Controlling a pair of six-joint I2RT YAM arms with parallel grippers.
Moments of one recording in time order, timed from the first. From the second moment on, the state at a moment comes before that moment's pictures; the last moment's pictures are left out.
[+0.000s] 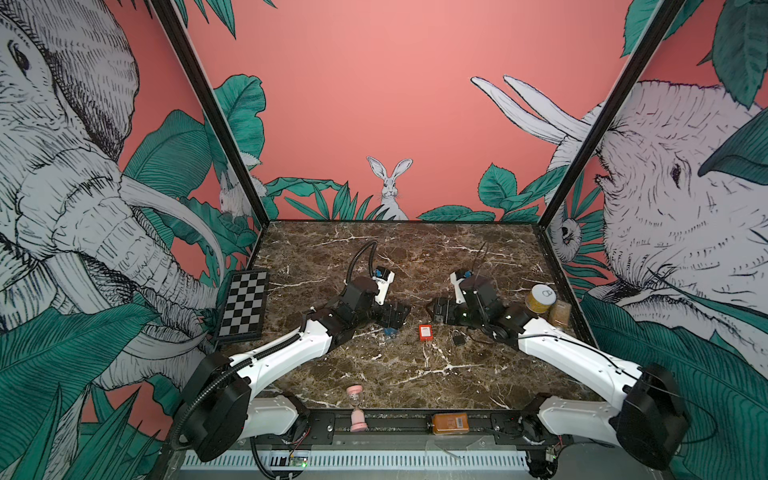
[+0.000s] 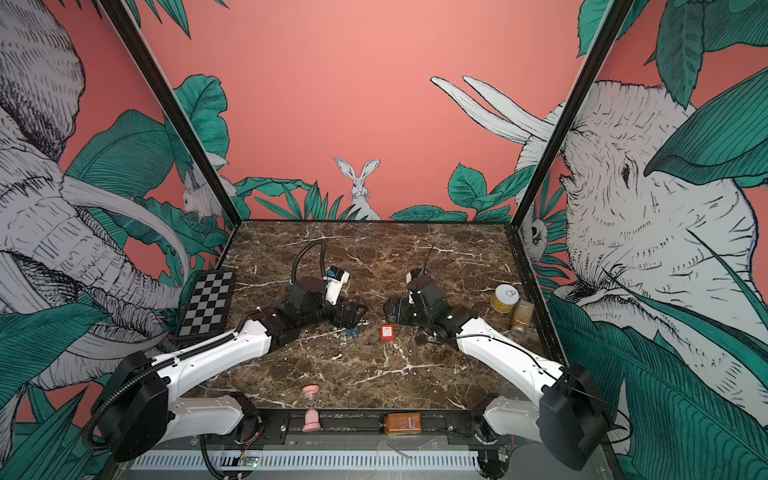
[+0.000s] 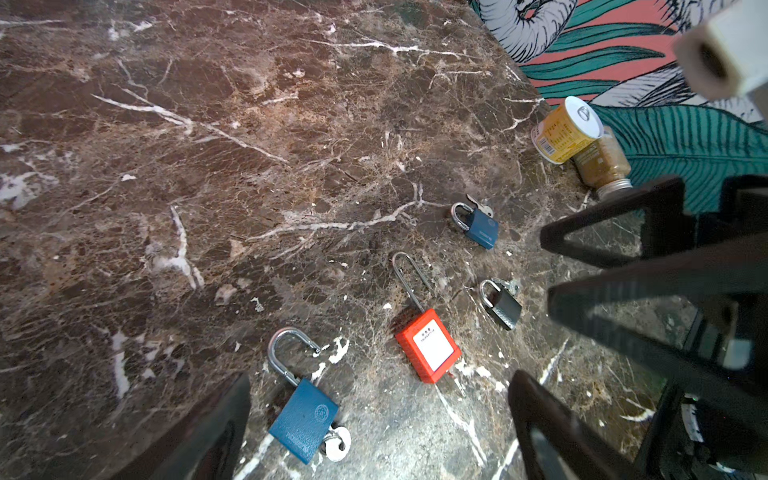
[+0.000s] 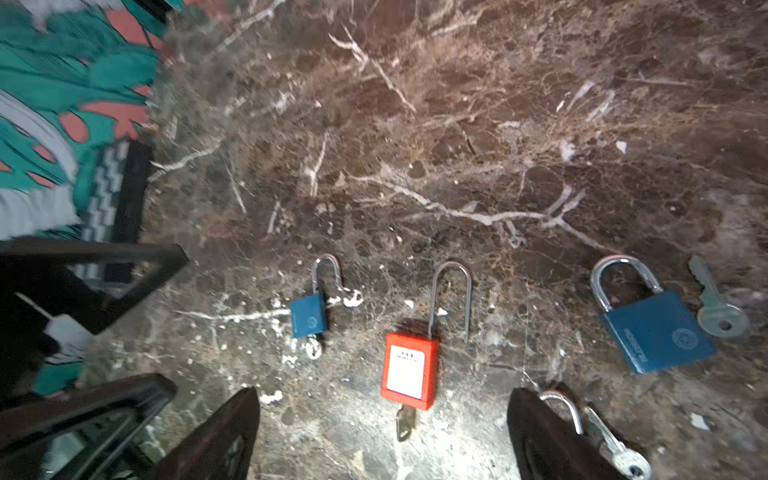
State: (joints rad) left arm -0.73 1.27 0.74 -0.07 0.14 -0.35; right arm 0.72 1.26 0.84 -0.40 0.00 0.61
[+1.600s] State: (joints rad) left arm -0.65 1.27 0.70 -0.04 0.25 -0.44; right arm 0.87 1.72 1.02 -0.52 0.11 0.60
